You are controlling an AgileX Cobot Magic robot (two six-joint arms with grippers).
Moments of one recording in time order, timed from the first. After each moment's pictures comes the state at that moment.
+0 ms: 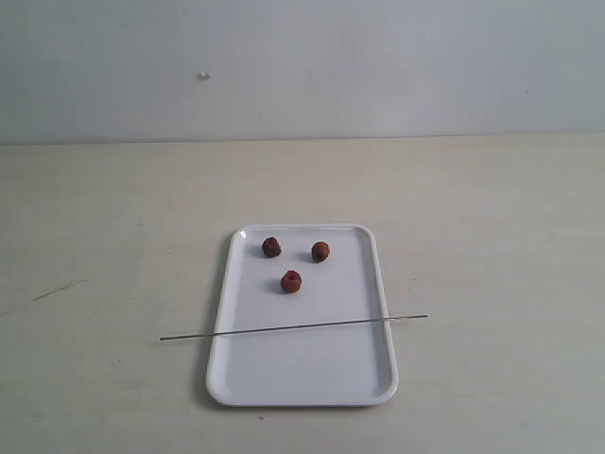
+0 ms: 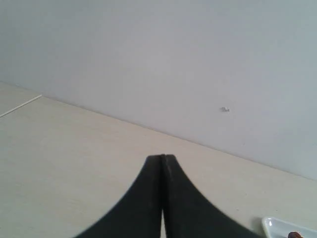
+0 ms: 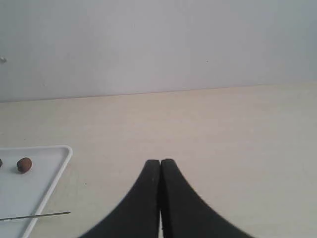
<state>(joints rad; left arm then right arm) 0.10 0.01 0.00 -0.47 0.09 0.15 -0.08 0.07 -0.01 -0.07 0.20 0.15</state>
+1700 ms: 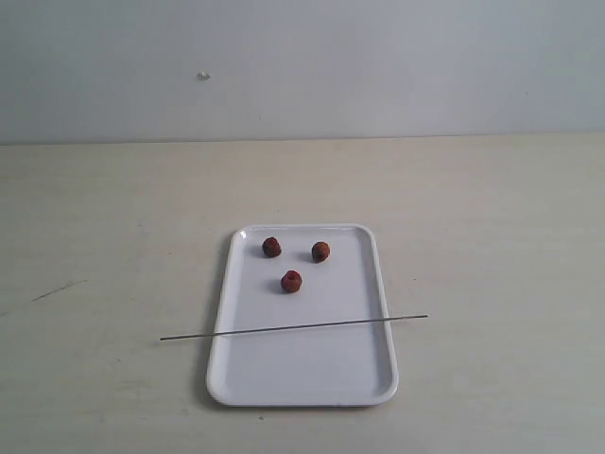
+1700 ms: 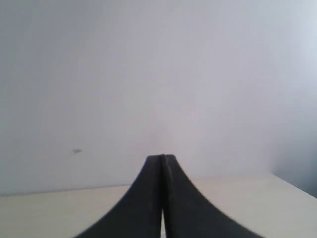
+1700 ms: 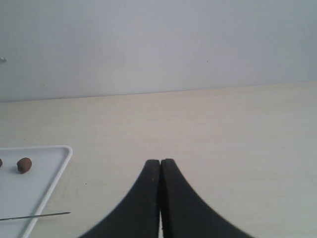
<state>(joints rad) -0.11 0.06 -0.35 -1.07 0.38 0.77 -0.08 0.07 -0.01 -0.07 0.20 0.15</state>
